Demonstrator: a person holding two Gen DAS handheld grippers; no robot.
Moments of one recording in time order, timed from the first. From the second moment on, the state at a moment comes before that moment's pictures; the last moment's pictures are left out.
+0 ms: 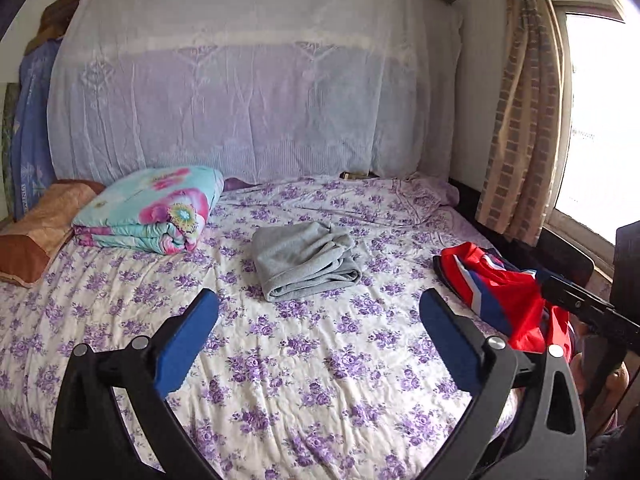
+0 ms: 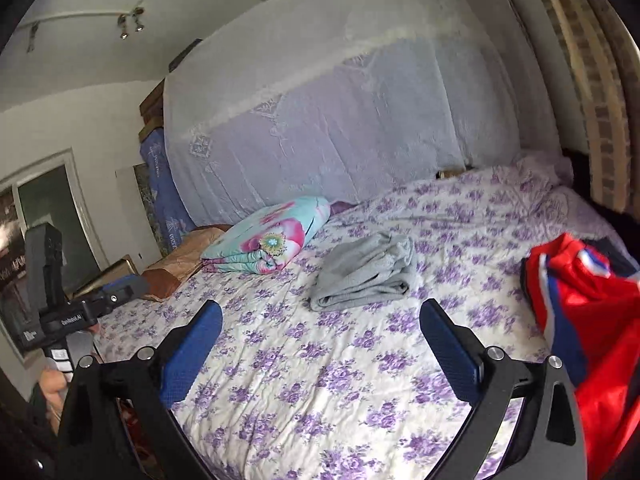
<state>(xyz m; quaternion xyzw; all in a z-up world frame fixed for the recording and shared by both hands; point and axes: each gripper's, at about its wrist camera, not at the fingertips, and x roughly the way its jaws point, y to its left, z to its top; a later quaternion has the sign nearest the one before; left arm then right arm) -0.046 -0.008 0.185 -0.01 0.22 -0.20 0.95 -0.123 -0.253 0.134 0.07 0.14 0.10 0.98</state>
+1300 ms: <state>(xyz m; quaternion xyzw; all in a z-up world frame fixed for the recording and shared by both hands) -0.020 -0.011 -0.009 0.05 0.31 -0.02 0.95 -0.081 -0.226 -0.048 -0.01 0.22 -0.13 0.97</state>
